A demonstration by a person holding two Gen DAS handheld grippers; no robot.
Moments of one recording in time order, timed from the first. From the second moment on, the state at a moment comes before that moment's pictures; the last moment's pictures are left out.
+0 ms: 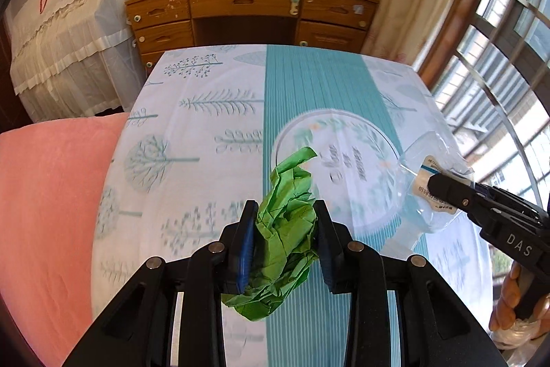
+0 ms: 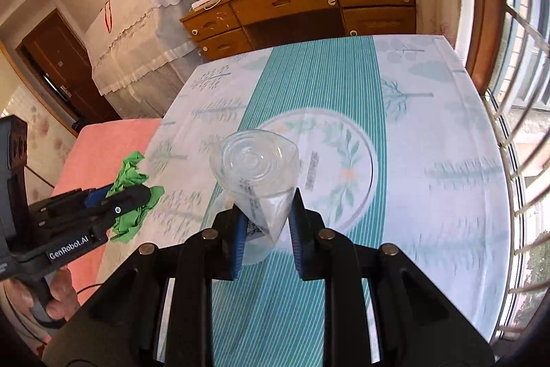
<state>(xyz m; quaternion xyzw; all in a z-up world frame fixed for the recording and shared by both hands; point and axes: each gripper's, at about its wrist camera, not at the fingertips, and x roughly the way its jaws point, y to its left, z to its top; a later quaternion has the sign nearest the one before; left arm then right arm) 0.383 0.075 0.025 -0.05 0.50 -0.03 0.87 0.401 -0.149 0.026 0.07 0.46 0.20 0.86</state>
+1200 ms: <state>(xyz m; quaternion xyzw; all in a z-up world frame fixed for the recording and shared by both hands) 0.003 0.039 -0.165 0.03 0.60 -0.18 0.78 -0.004 -0.122 -0.150 0.05 0.60 0.12 0.79</state>
